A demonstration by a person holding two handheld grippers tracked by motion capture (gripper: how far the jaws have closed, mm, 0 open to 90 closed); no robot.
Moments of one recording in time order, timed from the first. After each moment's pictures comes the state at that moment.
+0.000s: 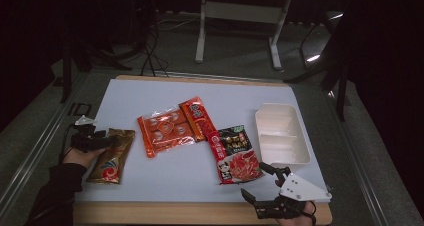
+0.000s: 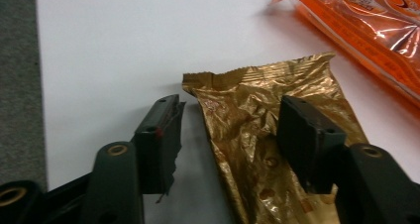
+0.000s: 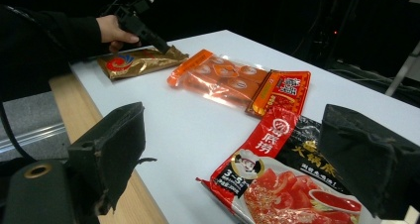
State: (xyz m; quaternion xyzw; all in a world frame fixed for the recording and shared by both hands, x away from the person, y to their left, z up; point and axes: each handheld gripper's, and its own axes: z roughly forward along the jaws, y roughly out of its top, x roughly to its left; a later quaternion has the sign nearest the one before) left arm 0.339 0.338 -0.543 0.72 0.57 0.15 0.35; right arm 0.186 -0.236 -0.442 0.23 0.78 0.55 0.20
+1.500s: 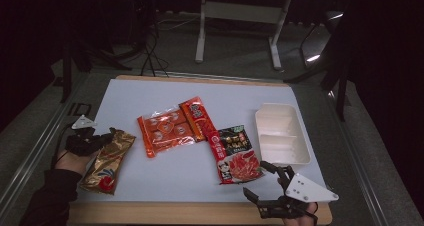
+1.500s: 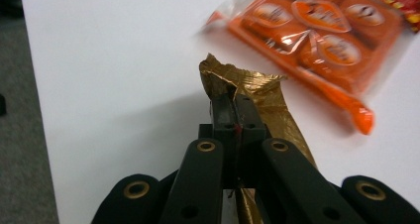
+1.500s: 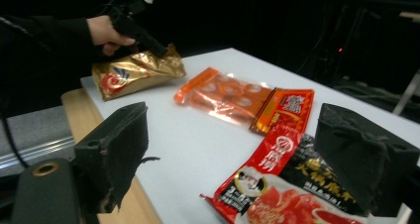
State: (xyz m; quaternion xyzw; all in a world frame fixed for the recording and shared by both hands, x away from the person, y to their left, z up) left arm 0.298 0.313 -0.488 0.76 0.52 0.18 0.35; right arm 0.185 -0.241 -0.436 0.22 0.76 0.58 0.20
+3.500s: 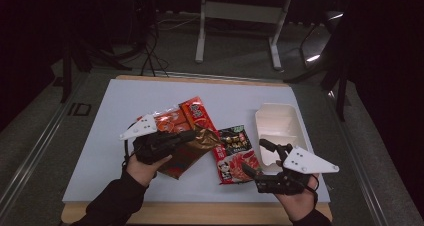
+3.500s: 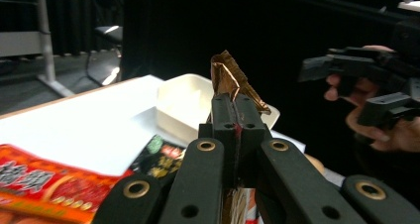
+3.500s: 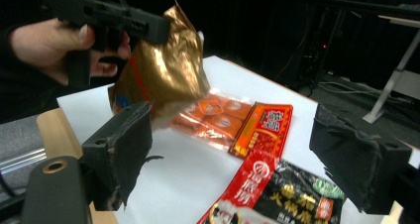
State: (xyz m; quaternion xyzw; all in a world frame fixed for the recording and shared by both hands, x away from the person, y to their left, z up) left arm 0.266 0.124 -0.406 0.71 0.27 0.08 0.65; right arm 0.218 -0.225 -0.386 0.24 0.76 0.56 0.21
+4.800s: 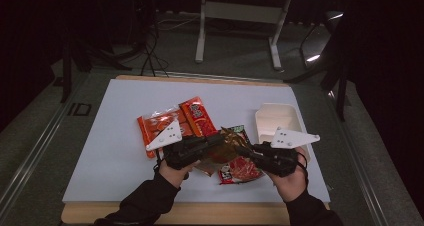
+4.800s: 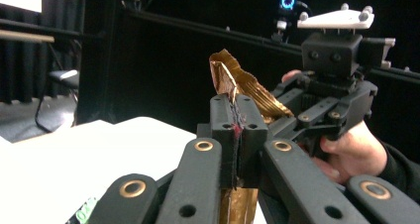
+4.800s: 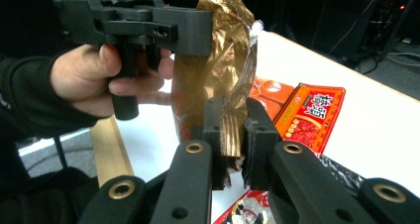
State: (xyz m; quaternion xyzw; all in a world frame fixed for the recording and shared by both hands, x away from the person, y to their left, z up) left arm 0.269 0.068 -0.427 0.65 0.21 0.06 0.72; right arm 0.261 -0.213 -0.385 0.21 0.81 0.54 0.10
